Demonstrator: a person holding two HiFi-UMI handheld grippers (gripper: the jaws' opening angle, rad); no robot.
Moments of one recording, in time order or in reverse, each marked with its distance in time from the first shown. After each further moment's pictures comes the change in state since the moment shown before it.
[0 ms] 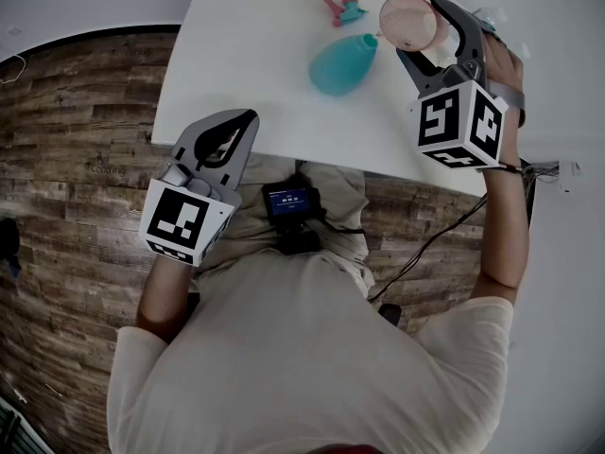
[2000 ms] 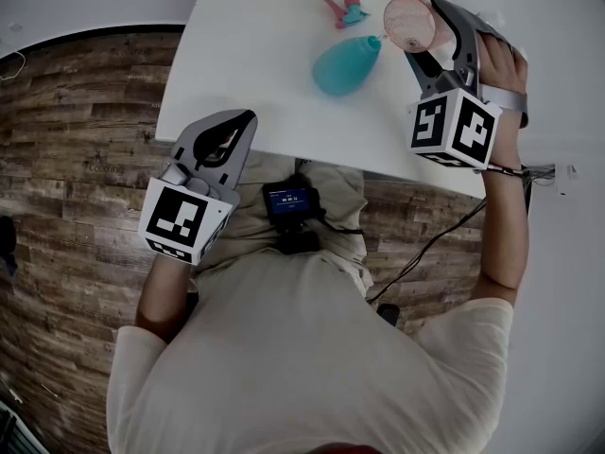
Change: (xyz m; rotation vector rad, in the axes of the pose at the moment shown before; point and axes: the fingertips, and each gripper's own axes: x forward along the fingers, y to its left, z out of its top) left arm -0.009 0.004 -0.002 -0.013 -0.010 0.010; right arm -0.003 -0.006 0.004 -0.190 0.048 -0.082
